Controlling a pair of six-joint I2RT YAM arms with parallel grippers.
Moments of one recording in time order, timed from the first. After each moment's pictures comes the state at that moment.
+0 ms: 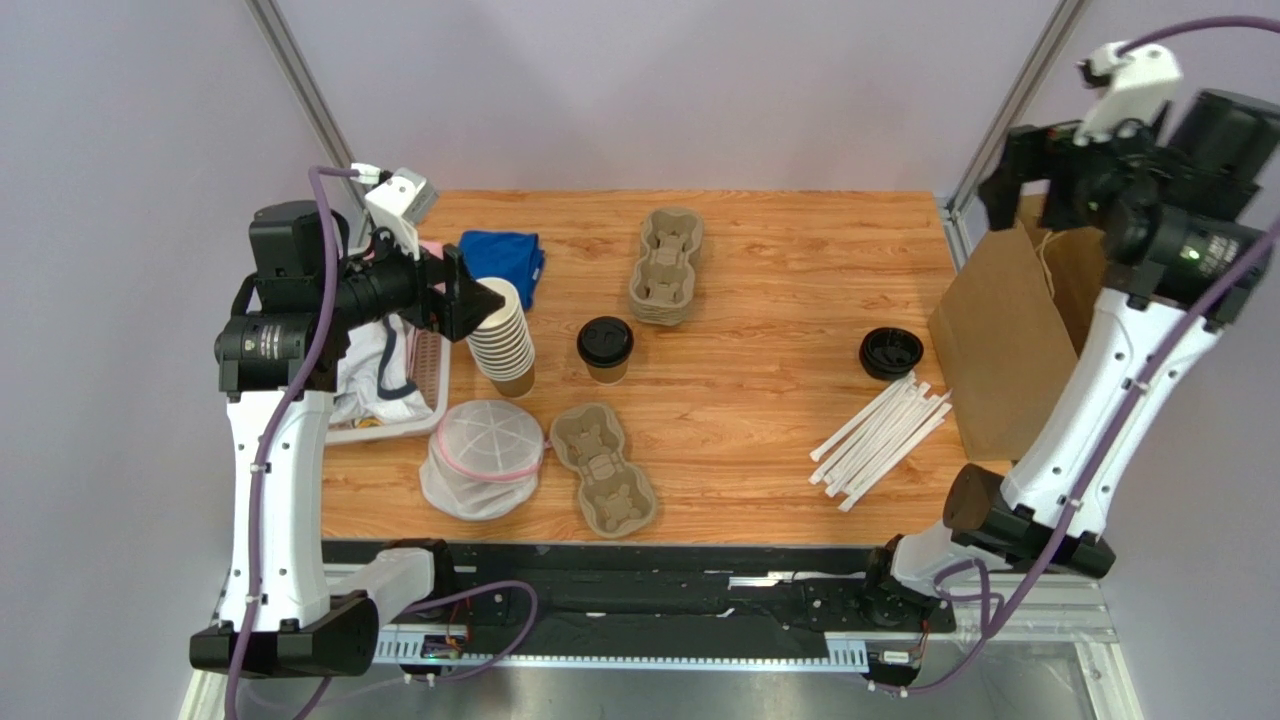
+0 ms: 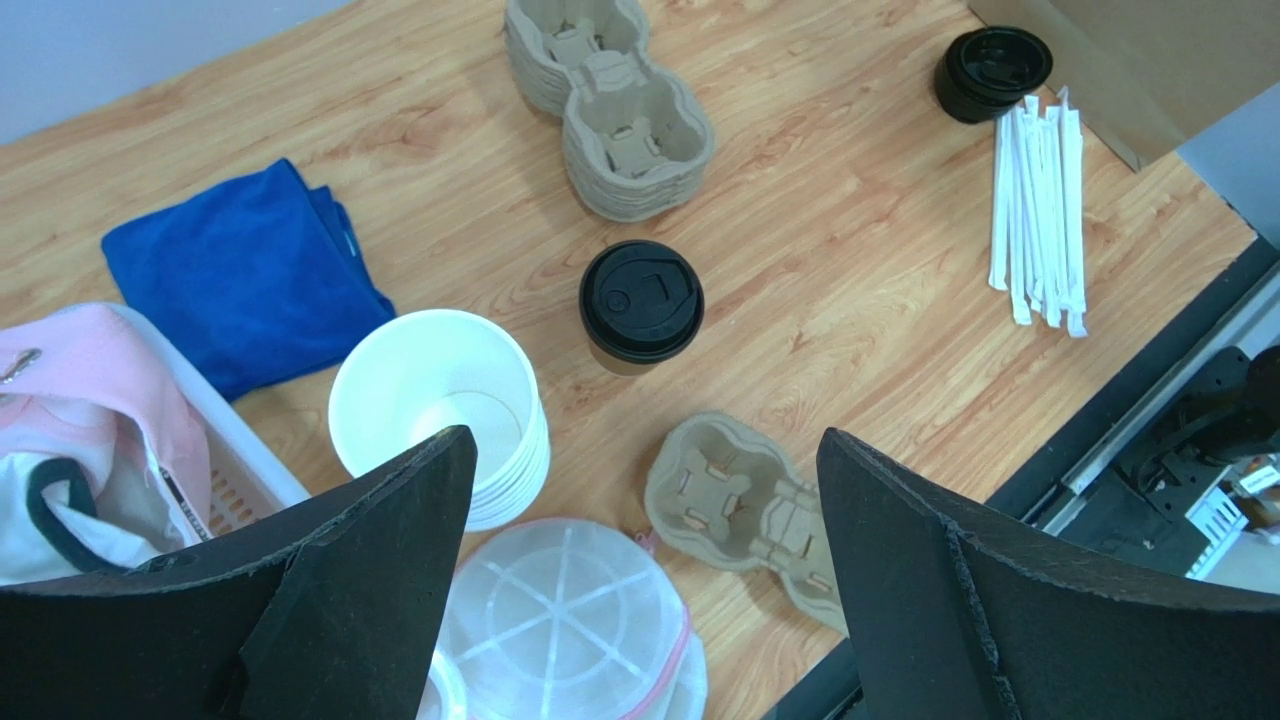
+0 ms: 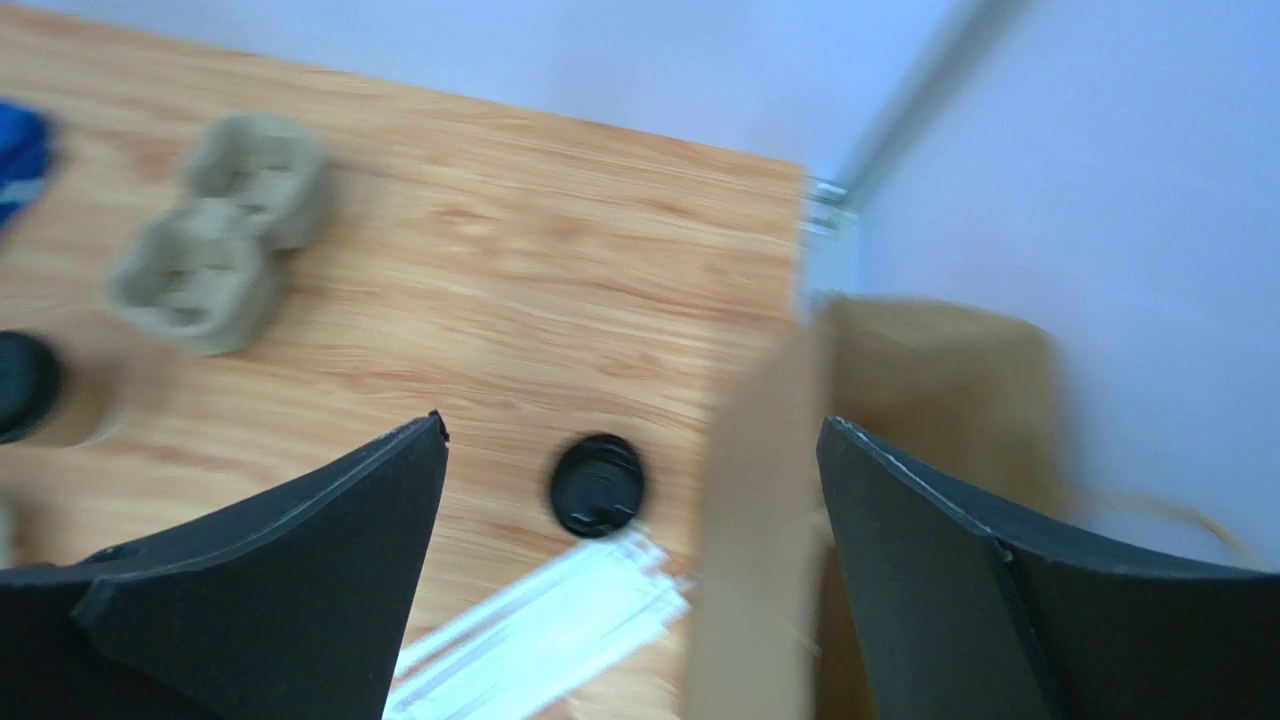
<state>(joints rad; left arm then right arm) 0.03 1.10 1.56 -0.94 0.71 0.17 -0.38 1.53 2.34 -1.22 -0.50 -0.32</state>
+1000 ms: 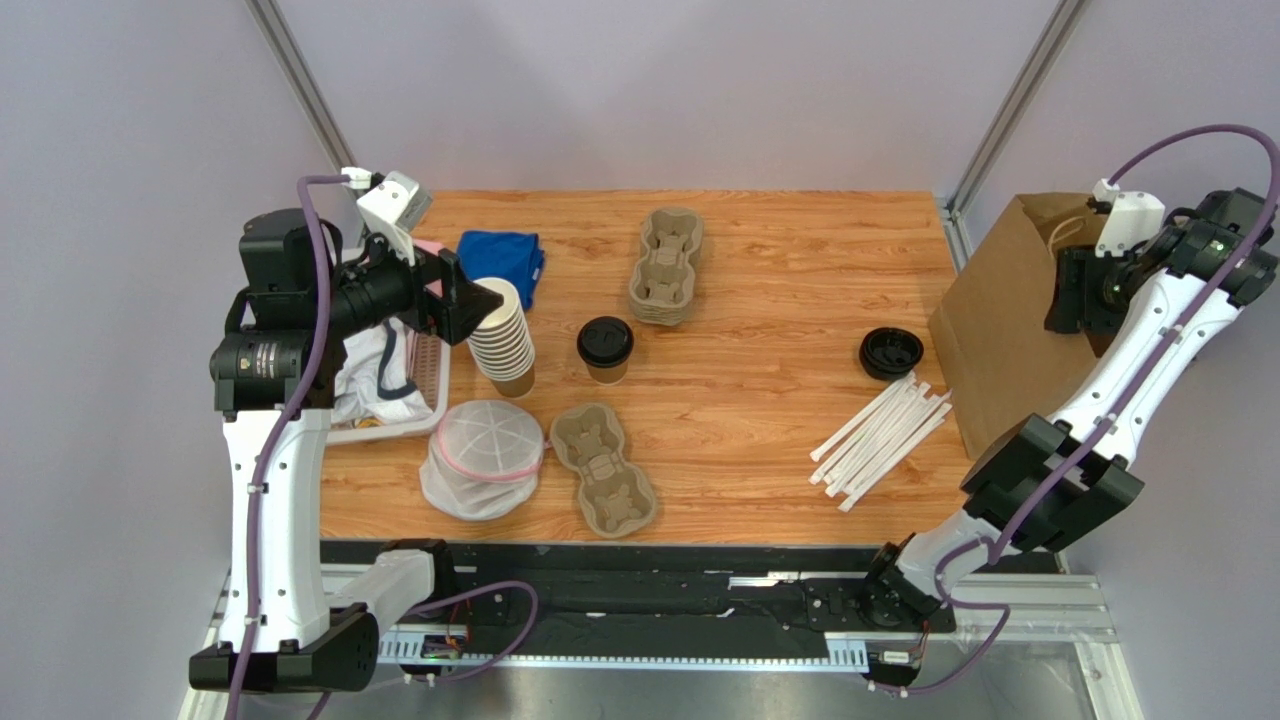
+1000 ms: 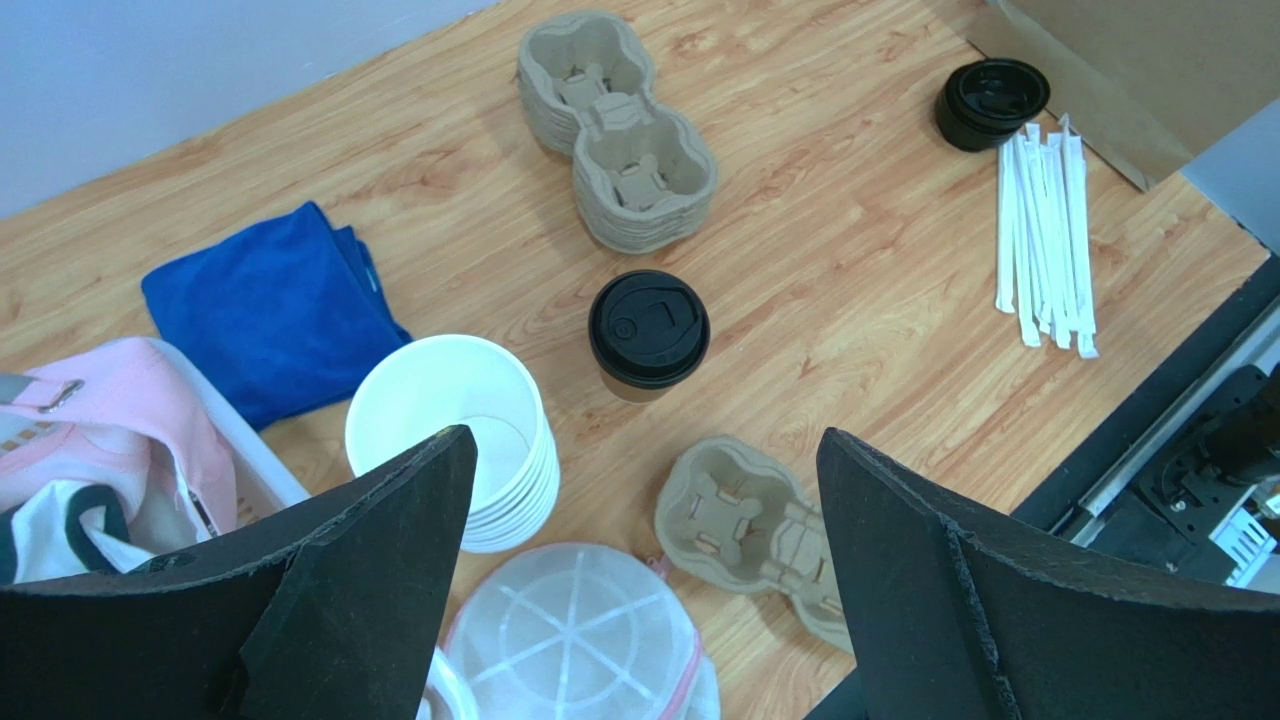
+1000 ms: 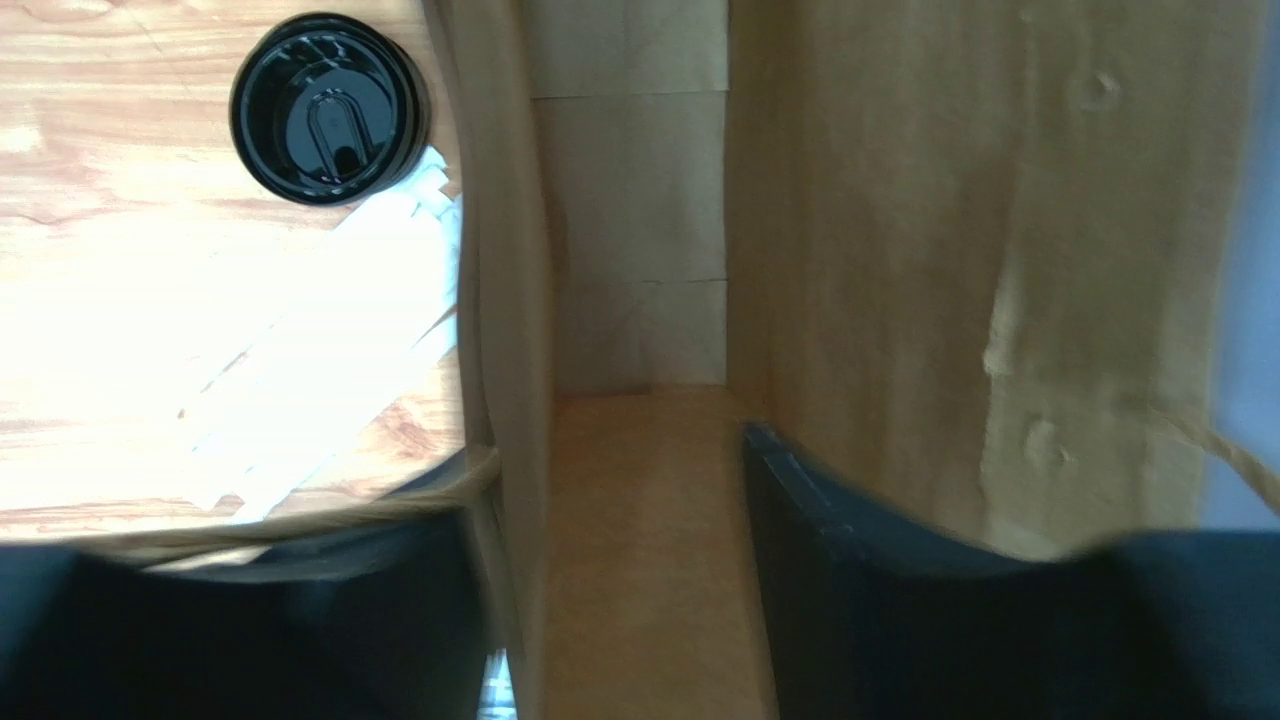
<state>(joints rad) 0.03 1.05 1.53 -0.89 0.71 0.16 -0.74 1.62 1.93 -1.31 -0.33 -0.65</state>
